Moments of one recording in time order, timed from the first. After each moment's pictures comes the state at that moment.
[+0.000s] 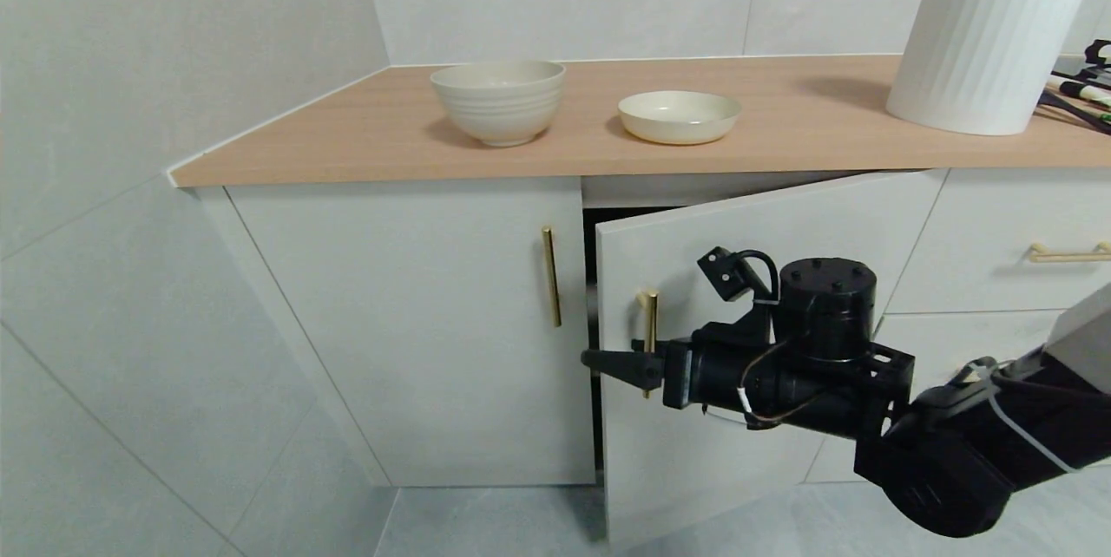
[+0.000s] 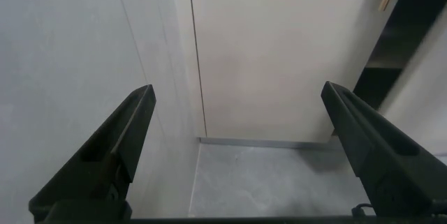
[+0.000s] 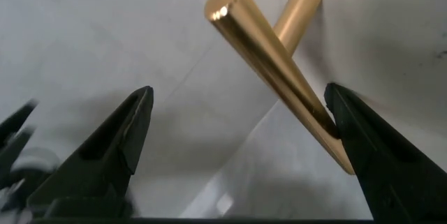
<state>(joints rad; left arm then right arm) 0.01 0.00 0.00 0.00 0.06 -0.01 0.71 1.96 -0.78 -1.02 0.42 0.49</state>
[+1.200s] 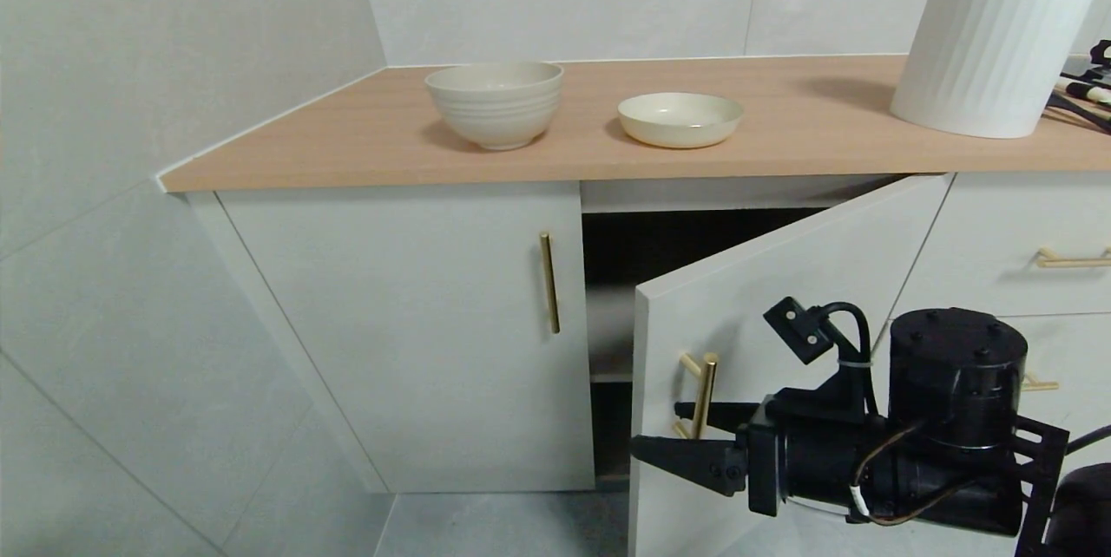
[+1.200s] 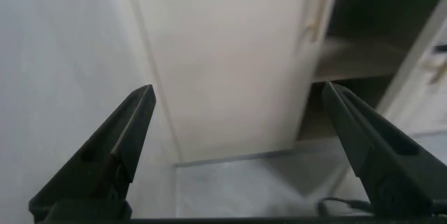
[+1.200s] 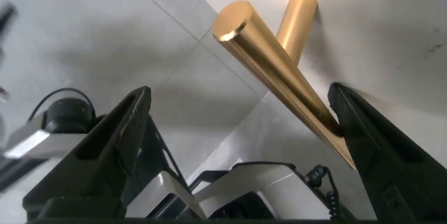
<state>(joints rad) 0.00 0.33 -0.42 0.13 -0.18 0.02 0.76 1.74 -0.47 -1.06 0.45 0.49</state>
